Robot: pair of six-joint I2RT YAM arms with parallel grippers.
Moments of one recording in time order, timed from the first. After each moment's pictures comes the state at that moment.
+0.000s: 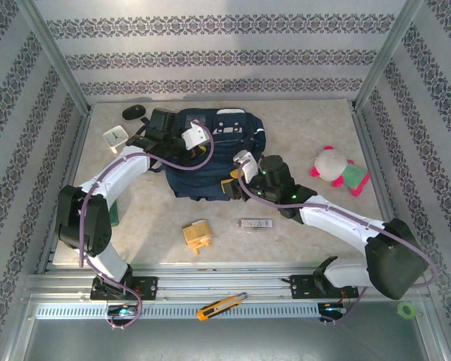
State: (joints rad) left arm -0.30 1.65 1.32 -0.41 0.50 0.71; right arm 0.68 1.31 0.74 0.13 -0.31 0.10
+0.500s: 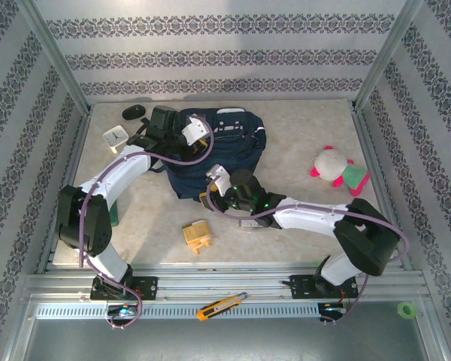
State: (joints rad) left arm -0.31 1.65 1.34 -0.38 0.48 0.59; right arm 0.85 1.55 0.77 0.29 -0.13 0.13
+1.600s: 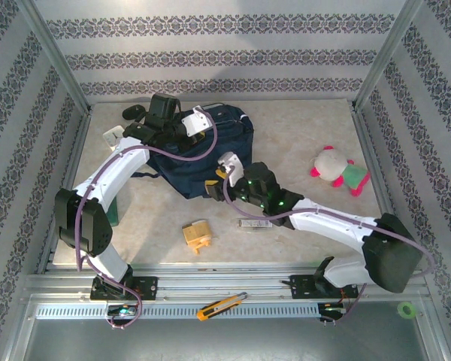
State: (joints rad) left arm -0.33 1.66 1.51 -0.53 0.35 0.76; right arm 0.83 1.38 0.80 0.26 -0.12 0.13
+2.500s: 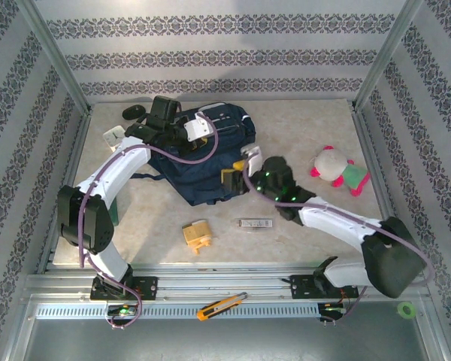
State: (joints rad) left arm -0.32 1.67 1.48 -0.56 0.46 0.86; right arm 0.60 1.30 0.72 0.28 -0.26 0.33
